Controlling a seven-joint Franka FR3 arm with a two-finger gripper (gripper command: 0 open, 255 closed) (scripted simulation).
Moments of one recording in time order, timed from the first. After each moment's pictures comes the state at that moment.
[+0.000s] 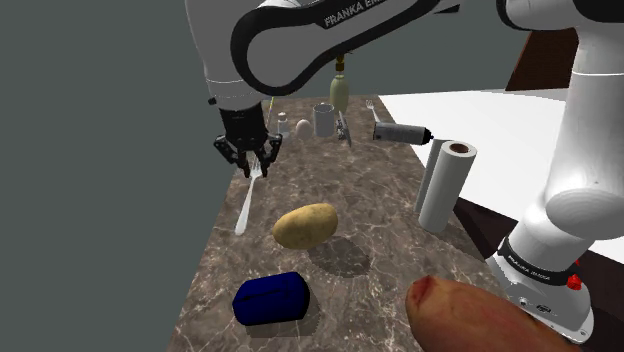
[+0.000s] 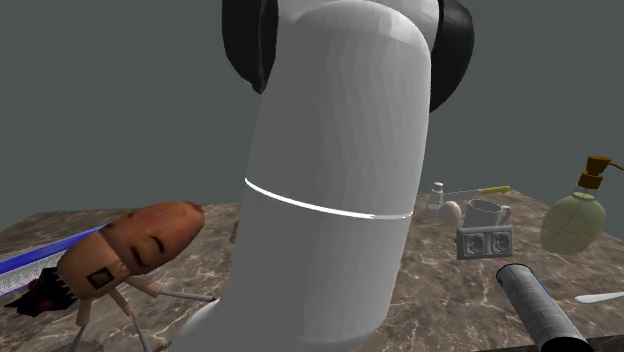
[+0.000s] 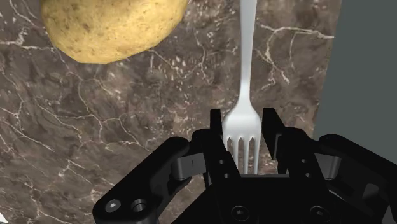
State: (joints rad) arm -0.05 0.28 0.73 -1.69 -0.27 1.92 1.57
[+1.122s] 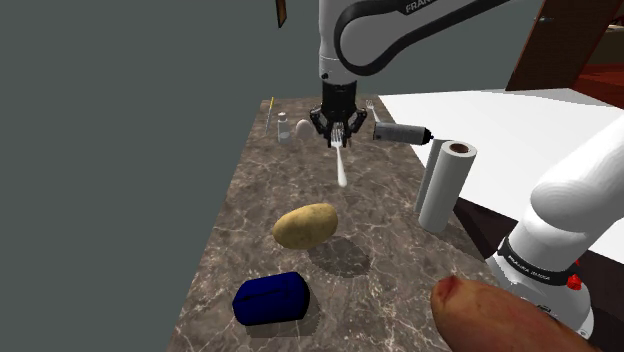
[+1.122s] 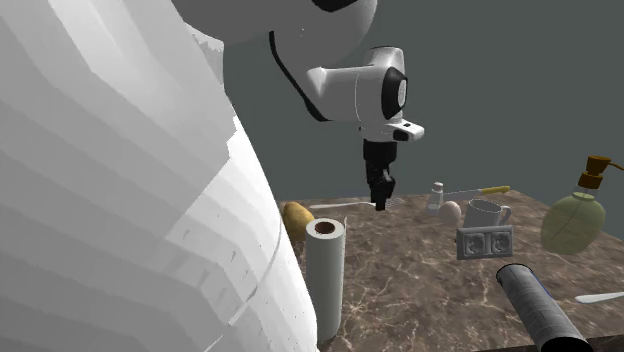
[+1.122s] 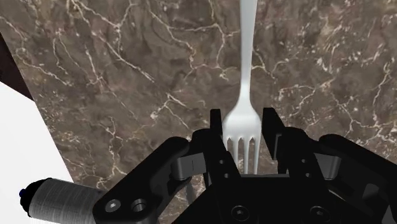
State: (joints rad) arm -0.29 -0.27 0.53 -2.25 0.10 2.06 1.01
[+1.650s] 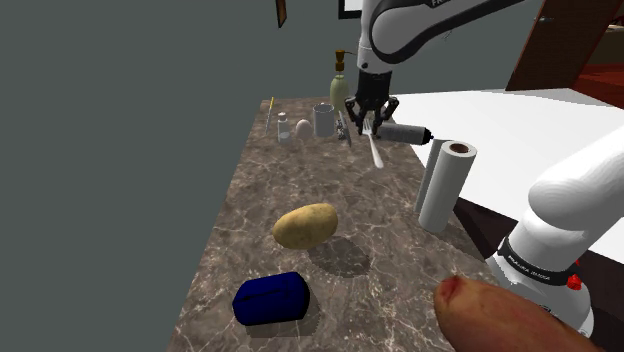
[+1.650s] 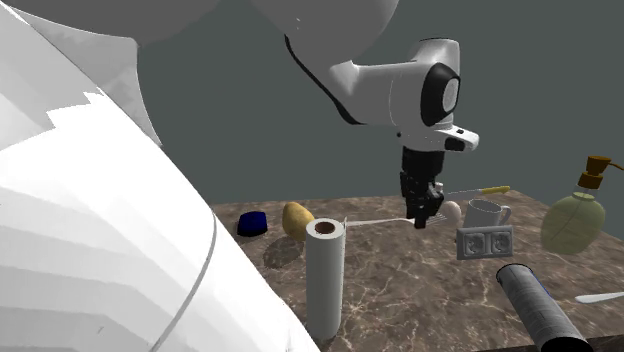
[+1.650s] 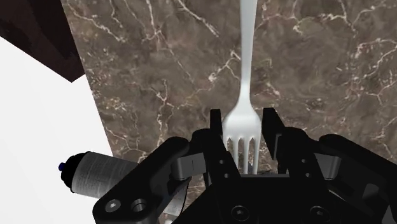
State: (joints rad) arm -0.33 -0.40 0.37 -2.39 0.12 2.06 0.78
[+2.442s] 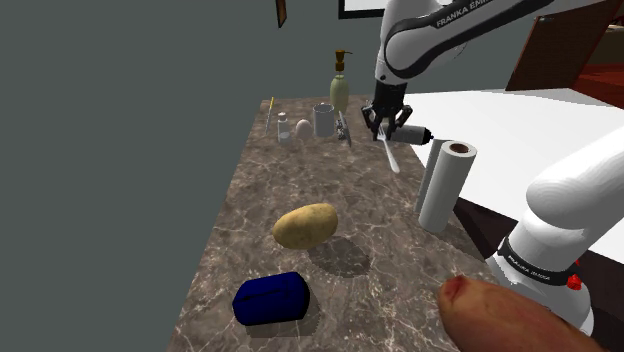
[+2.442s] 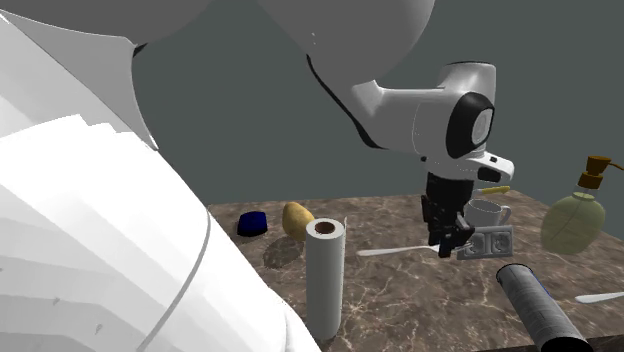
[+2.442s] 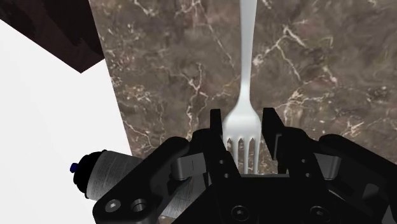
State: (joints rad) arm -0.37 -0.41 0.29 -2.50 0.10 2.17 0.67
